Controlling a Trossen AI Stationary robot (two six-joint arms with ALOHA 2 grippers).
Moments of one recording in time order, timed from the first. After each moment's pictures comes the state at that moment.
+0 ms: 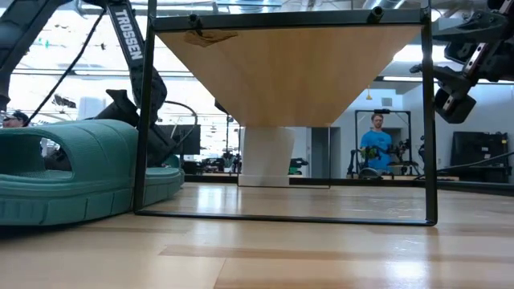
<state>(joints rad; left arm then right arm) 0.48 1.93 0.76 -1.12 -0.40 -0.15 0.20 0.01 0.00 0.06 0.10 0.78</state>
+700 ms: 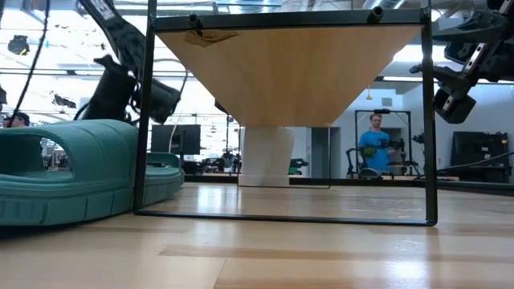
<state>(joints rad) 0.49 1.56 0.77 -1.09 -0.36 -0.17 0.19 0.01 0.00 0.06 0.11 0.78</state>
